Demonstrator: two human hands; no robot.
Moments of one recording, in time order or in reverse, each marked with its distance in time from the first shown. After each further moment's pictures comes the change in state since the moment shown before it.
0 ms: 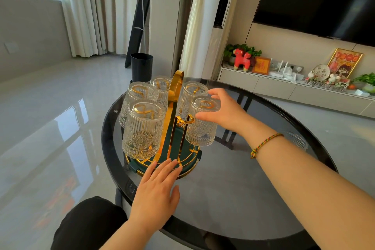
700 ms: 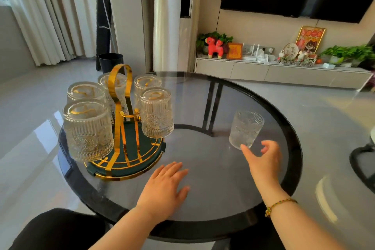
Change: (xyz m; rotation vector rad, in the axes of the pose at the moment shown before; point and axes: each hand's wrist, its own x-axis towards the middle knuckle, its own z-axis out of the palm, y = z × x) left_hand 0.024 0.063 0.047 -0.127 -0.370 0.126; right_hand -0.129 0.173 -0.010 0.133 0.791 0.518
